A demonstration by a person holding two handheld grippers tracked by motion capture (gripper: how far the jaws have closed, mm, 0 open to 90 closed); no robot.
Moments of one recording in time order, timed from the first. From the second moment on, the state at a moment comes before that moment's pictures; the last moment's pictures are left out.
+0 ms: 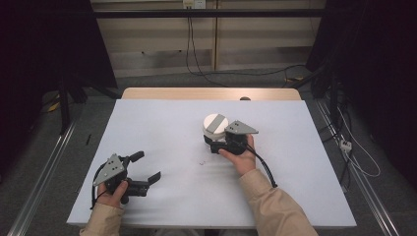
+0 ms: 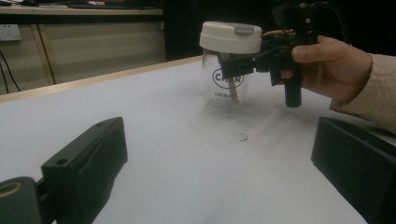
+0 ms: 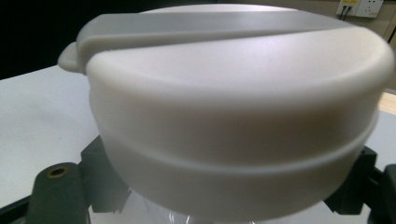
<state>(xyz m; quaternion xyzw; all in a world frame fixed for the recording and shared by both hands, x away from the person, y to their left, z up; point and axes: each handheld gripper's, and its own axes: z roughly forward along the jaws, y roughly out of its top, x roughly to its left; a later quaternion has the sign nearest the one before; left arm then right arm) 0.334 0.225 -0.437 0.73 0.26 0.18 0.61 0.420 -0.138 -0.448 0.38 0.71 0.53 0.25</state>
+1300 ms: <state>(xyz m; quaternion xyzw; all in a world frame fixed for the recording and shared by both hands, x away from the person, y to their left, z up) 0.335 0.224 -0.439 0.73 0.26 0.18 0.61 0.428 -0.127 -0.458 0.37 0.73 0.52 0.25</state>
